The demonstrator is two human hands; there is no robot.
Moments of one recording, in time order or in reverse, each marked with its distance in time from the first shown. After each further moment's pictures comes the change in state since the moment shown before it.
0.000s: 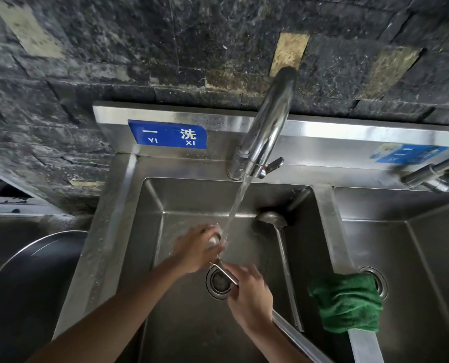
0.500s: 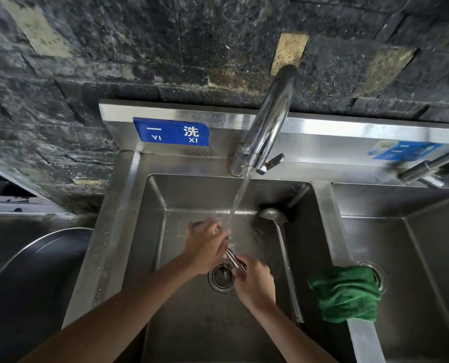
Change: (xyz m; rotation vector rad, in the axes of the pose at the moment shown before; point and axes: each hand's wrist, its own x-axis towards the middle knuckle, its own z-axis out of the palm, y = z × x) left_hand -0.015 0.026 -0.002 0.311 0.030 0.145; right_hand 0.011 0.003 0.002 0.096 -0.023 0.152
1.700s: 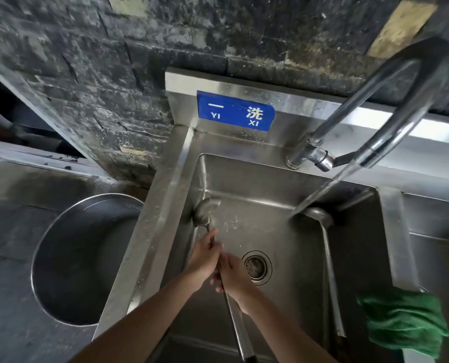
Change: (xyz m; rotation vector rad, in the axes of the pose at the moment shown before) left_hand -0.077 -0.059 0.041 -0.923 0.019 -0.679; right_hand -0.003 -0.079 0.095 0.596 -0.554 0.117
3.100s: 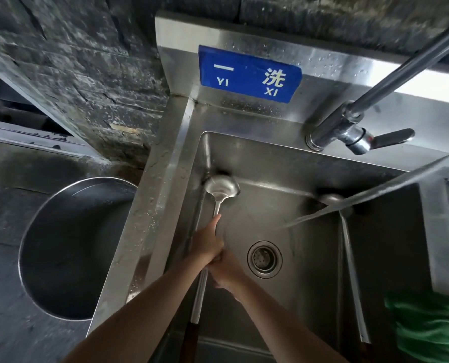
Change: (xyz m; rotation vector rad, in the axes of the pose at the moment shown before) left_hand 0.070 -0.038 0.015 0.119 -0.055 -0.124; right_hand 0.086 0.046 0.030 -0.292 -0.044 0.167
